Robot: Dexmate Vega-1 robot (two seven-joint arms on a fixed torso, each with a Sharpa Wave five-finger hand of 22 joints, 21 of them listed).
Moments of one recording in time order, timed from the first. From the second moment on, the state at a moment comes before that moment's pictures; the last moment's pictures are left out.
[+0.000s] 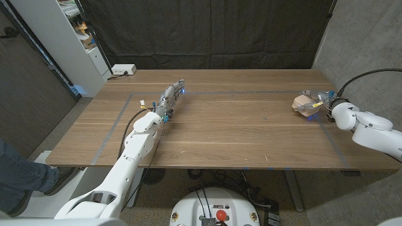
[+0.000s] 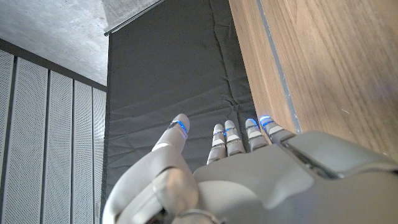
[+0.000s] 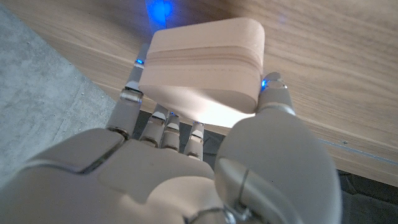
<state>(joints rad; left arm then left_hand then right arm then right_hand) 0.85 0.21 0.11 -1.29 -0.36 -0.12 -0.24 0.31 0.14 0.61 -0.13 0.20 0.10 0.04 0.19 0.18 0.07 0.00 0.22 0.20 -0.02 0.09 0.19 0.18 -0.06 0.06 0.25 0.18 -0.92 -1.17 -0.45 -1.67 -0.27 -0.34 -0.07 0.76 -0.08 0.21 -0.14 0.29 0.31 -0.11 0.28 0.23 0.26 0.01 0.28 0.24 0.37 -0.03 0.40 0.29 0.81 0.11 0.28 0.17</state>
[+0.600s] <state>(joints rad) 0.84 0.21 0.10 -1.27 -0.36 -0.13 -0.27 0.31 0.14 0.61 -0.13 0.20 0.10 0.04 0.19 0.18 0.07 0.01 0.22 0.20 -0.02 0.09 0.19 0.18 -0.06 0.07 0.24 0.18 -0.97 -1.22 -0.39 -1.76 -0.26 -0.38 -0.07 0.76 -0.08 0.20 -0.13 0.28 0.31 -0.11 0.28 0.23 0.26 0.01 0.28 0.25 0.37 -0.04 0.40 0.30 0.81 0.11 0.28 0.17</state>
